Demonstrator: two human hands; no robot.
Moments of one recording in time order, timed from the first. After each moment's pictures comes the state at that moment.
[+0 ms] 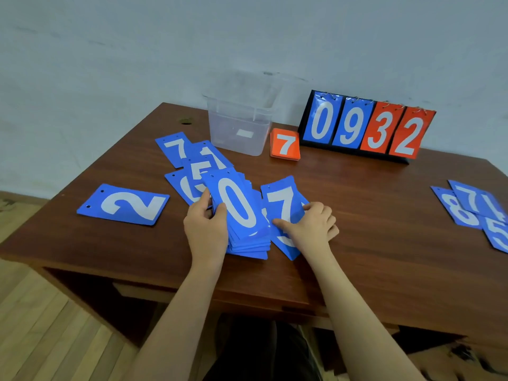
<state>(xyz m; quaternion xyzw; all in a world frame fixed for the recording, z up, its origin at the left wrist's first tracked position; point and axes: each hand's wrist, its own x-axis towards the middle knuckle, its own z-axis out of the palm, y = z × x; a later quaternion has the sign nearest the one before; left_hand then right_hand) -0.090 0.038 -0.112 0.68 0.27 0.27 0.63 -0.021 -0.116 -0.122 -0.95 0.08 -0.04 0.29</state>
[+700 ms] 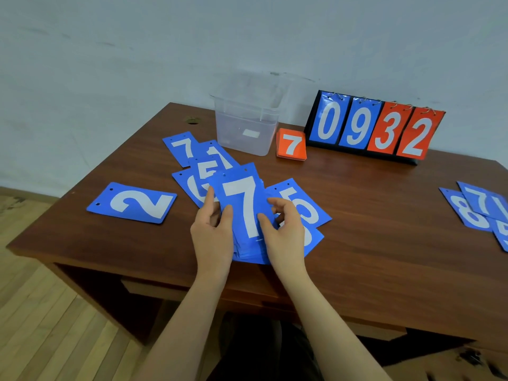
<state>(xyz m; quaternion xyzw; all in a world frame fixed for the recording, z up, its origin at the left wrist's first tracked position) -0.104 0.034 -0.114 0.66 0.24 0.28 0.65 -0.069 -0.068 -0.118 -0.82 -0.08 -0.10 0.56</state>
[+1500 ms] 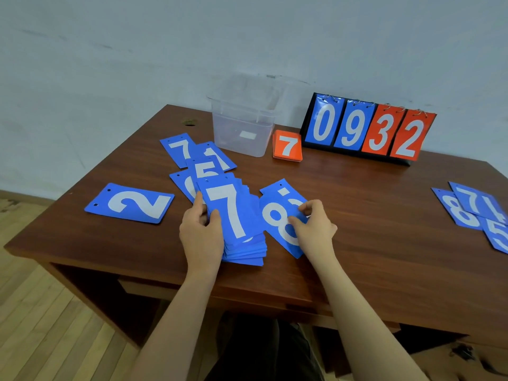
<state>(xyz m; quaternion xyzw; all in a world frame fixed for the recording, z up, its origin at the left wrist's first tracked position) -0.102 0.051 -0.125 0.70 0.28 0.27 0.60 -0.032 -0.122 -0.120 -0.90 0.01 -0.05 0.43</state>
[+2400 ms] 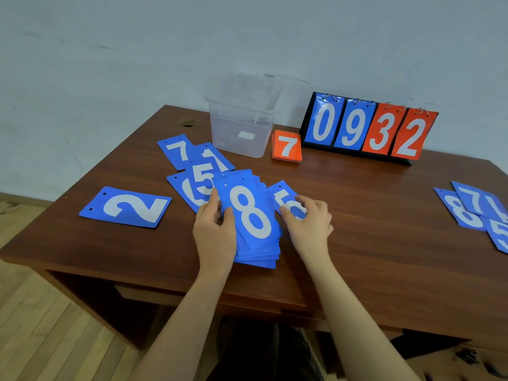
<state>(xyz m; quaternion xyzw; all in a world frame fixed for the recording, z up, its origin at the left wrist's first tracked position) -0.091 0.031 -0.118 0.72 0.22 0.29 0.59 -0.030 -0.108 -0.116 -0.90 0.03 -0.10 0.42</state>
